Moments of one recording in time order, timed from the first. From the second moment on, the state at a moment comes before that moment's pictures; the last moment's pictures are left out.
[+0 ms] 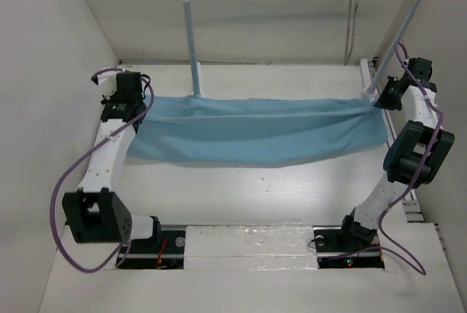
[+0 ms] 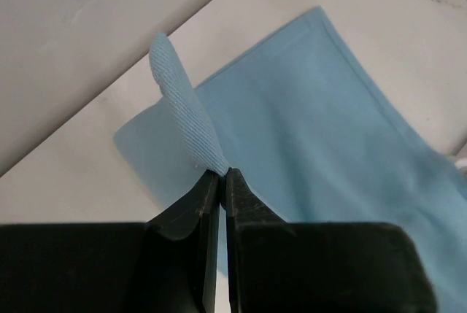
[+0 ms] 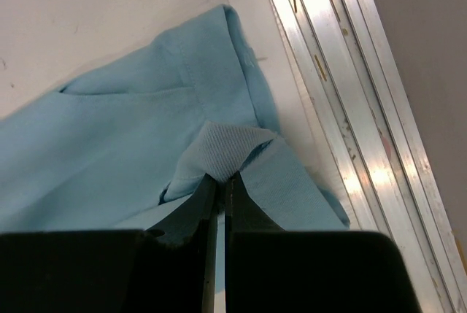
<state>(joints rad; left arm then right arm) -0.01 1.26 1.17 -0.63 -0.64 -0.56 -0.43 1.85 1.58 -0.62 -0.11 0.11</state>
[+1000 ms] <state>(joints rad) 0.02 1.37 1.08 -0.49 -0.47 -0.60 -0.35 1.56 1.15 -0.23 -0.27 0.21</state>
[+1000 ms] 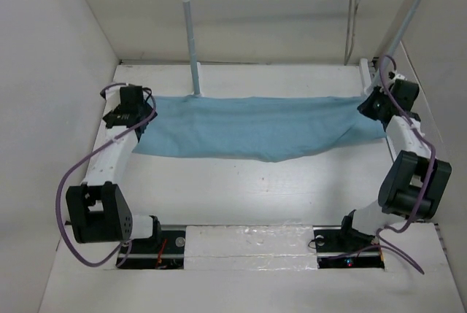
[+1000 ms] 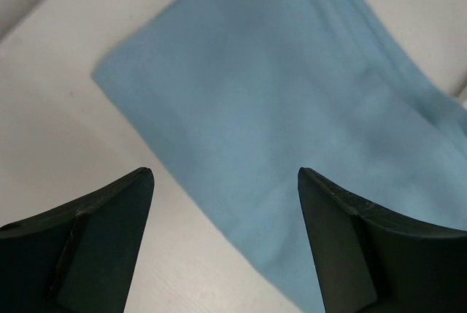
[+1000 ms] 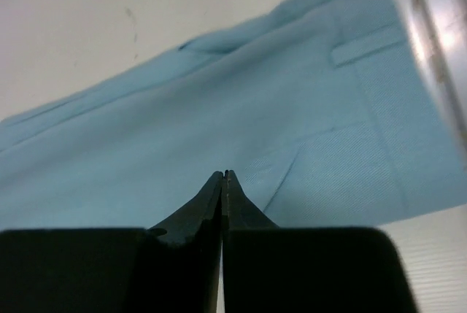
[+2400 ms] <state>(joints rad) 0.24 1.76 1.05 -0.40 -0.15 -0.74 -0.62 1.32 0.54 -0.07 -0.45 0.33</state>
